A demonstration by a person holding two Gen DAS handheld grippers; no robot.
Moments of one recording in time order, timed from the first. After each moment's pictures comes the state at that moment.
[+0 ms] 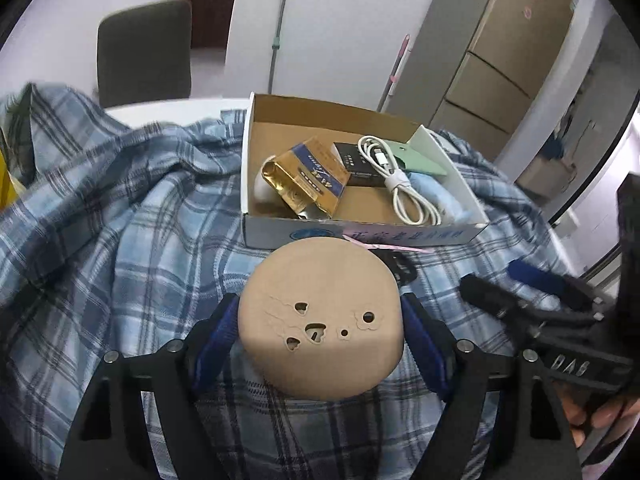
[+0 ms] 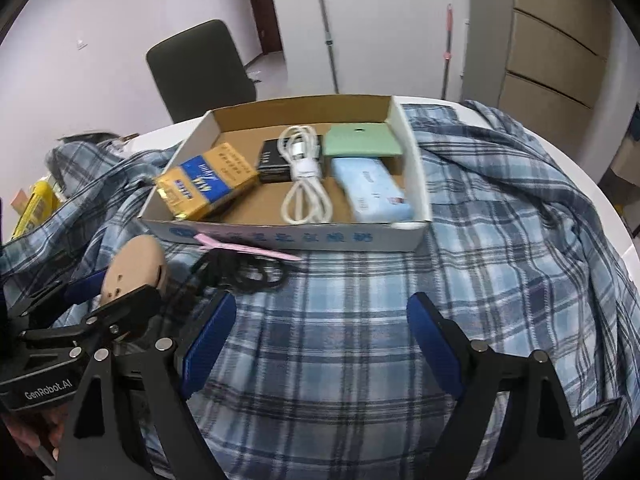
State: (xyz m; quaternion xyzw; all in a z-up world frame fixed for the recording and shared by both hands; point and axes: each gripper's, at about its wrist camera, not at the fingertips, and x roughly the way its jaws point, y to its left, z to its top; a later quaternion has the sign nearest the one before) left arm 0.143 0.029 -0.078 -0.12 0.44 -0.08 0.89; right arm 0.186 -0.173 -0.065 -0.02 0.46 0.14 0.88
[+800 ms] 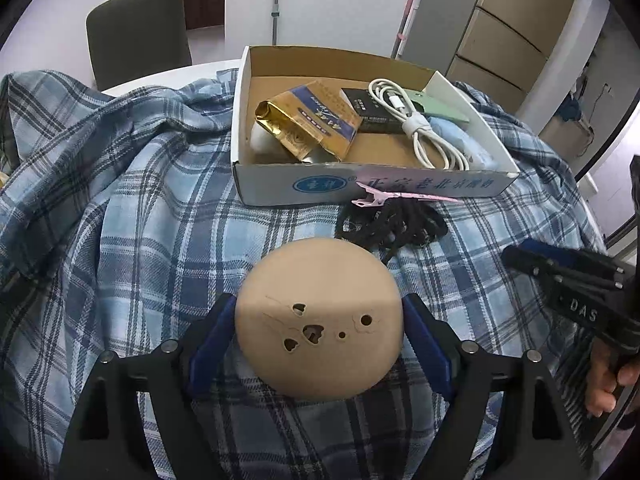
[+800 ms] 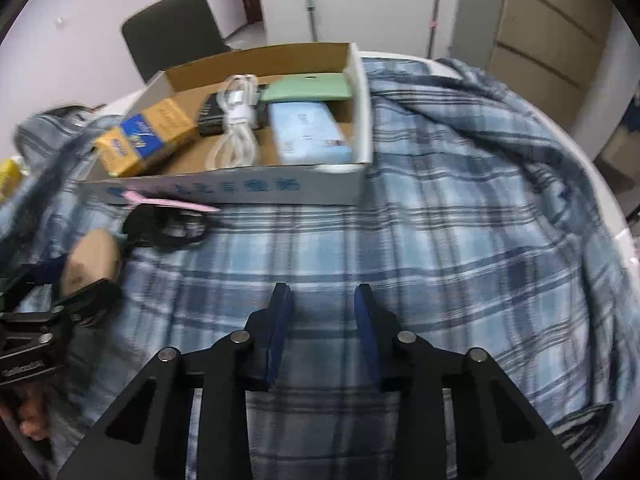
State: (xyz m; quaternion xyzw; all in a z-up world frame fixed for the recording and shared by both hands) left arm 0.151 0.014 -0.107 -0.05 0.50 -0.06 0.86; right arm 0.199 -0.212 -0.102 -0.05 0.50 0.10 0.86
